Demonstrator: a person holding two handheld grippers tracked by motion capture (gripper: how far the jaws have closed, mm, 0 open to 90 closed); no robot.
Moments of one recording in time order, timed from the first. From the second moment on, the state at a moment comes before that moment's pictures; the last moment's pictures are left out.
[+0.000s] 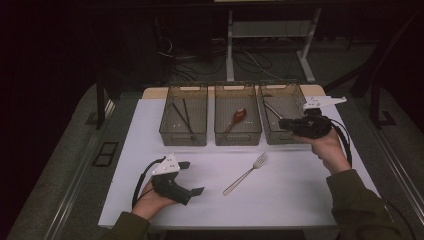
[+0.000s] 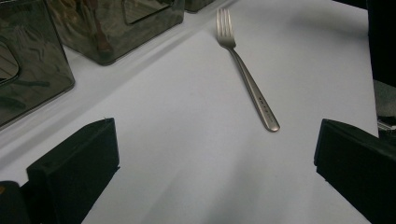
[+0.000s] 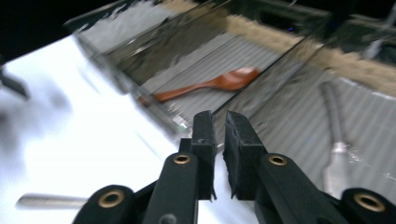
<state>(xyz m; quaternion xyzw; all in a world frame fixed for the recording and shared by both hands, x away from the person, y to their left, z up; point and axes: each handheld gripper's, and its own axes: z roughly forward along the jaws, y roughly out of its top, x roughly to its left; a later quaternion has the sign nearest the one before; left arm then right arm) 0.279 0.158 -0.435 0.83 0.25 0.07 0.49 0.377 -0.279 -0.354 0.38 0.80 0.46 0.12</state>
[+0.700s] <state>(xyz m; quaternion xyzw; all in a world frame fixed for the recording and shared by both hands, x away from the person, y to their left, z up) 0.279 0.158 -0.435 0.83 0.25 0.07 0.49 0.350 -0.240 -0.399 0.33 0.85 0.40 0.09</state>
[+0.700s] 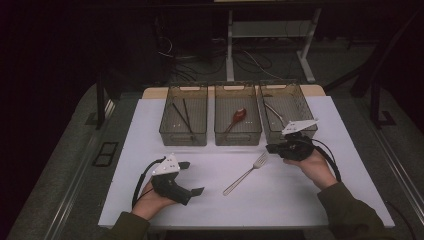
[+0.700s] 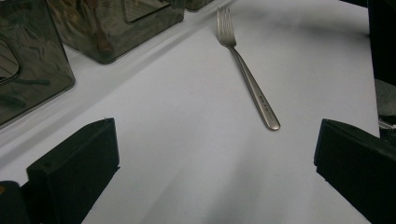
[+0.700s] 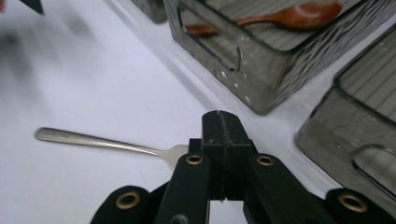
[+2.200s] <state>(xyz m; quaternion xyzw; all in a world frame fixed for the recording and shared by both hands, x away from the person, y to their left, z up) 0.279 0.157 -0.436 0.83 0.25 0.07 0.49 0.364 -0.217 -0.430 0.32 0.90 0.27 0.09</state>
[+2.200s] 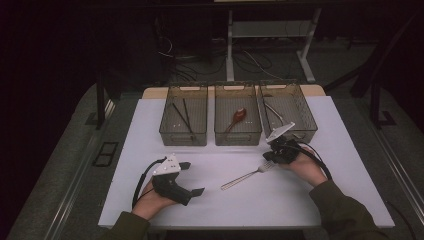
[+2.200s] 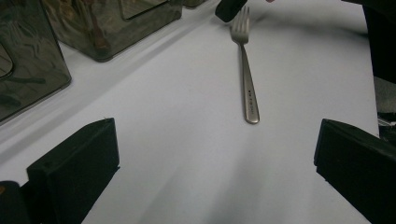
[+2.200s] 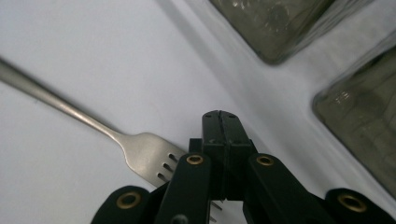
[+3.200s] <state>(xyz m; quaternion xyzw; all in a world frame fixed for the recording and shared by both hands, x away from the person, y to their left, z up) 0.278 0.156 -0.436 0.83 0.24 0.06 0.49 0.312 -0.242 -0.420 0.29 0.92 0.26 0.04</state>
